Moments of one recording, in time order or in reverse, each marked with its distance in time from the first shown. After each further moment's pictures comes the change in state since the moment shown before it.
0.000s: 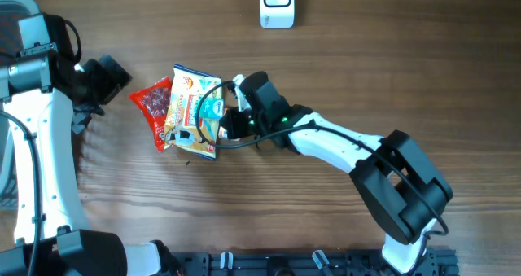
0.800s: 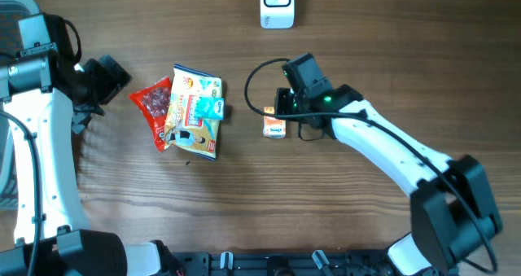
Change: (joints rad) left arm 0.000 0.000 0.000 0.000 0.000 0.000; right arm -0.181 -0.233 0.018 -0.467 0.298 0.036
